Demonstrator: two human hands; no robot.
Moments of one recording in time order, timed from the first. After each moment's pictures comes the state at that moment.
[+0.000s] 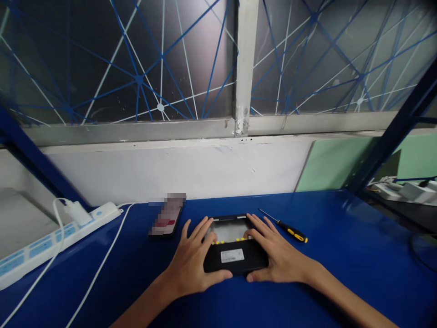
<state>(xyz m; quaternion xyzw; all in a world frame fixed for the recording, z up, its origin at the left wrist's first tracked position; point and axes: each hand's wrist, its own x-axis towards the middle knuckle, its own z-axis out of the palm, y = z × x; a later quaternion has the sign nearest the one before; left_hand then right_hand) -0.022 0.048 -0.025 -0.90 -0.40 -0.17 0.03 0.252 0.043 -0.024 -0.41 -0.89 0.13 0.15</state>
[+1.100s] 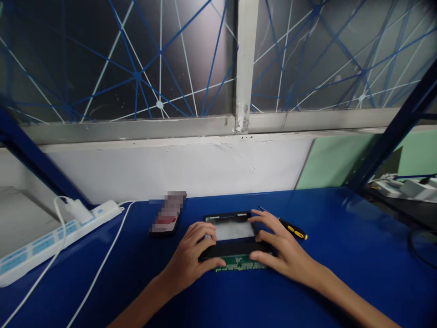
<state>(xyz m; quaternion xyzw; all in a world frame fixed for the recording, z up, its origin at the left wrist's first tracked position) -0.024 0.045 -0.017 -0.89 -0.29 -0.33 -0.05 0.257 0.032 -0.014 -0.38 -0.87 0.08 0.31</state>
